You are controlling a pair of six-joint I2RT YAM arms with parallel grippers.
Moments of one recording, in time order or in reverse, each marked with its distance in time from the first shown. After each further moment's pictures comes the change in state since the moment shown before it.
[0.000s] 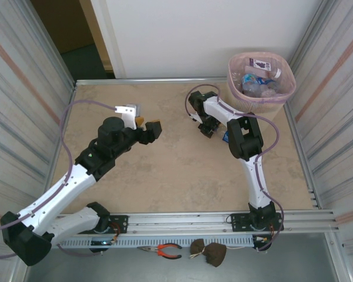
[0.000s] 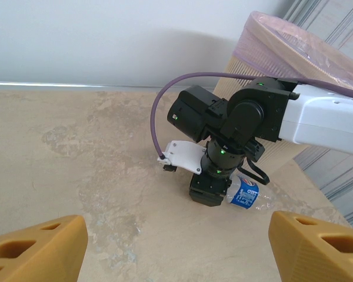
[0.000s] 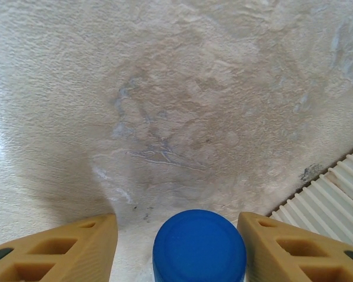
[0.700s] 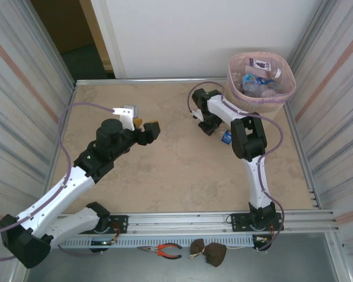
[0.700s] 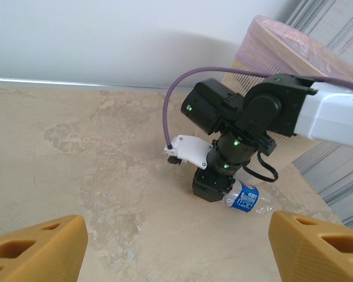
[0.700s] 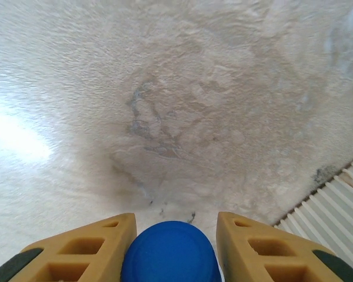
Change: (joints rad) left arm 0.006 -0.027 -0.027 0.010 -0.003 -0.024; right arm -0.022 -0.062 -0.023 0.023 -0.135 0.031
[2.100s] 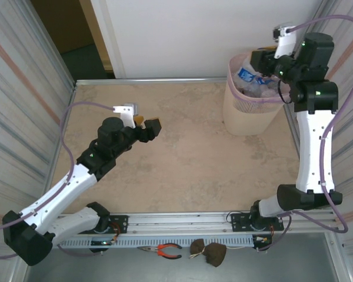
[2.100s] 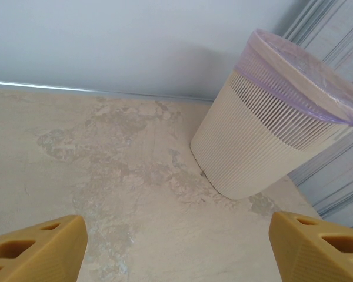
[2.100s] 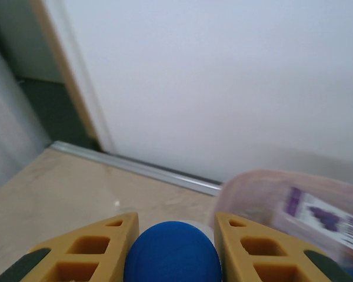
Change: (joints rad) left arm 0.013 0.037 -0.004 0.070 0.009 -0.030; right arm -0.445 -0.827 0.141 0.317 -0.639 0.363
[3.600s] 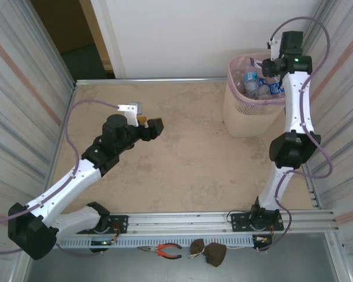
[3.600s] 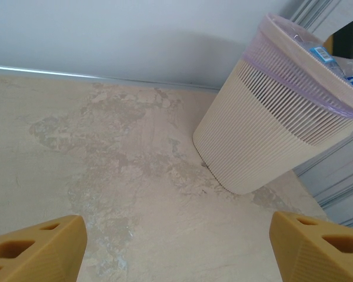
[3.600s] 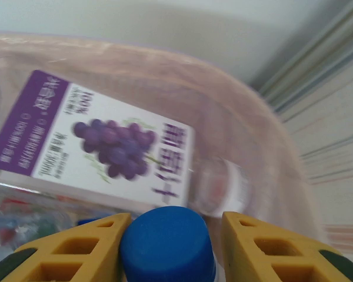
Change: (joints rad) left arm 0.026 0.064 -0.001 0.025 0.055 -0.004; right arm -0.080 0.550 0.261 -0.196 0.448 -0.245
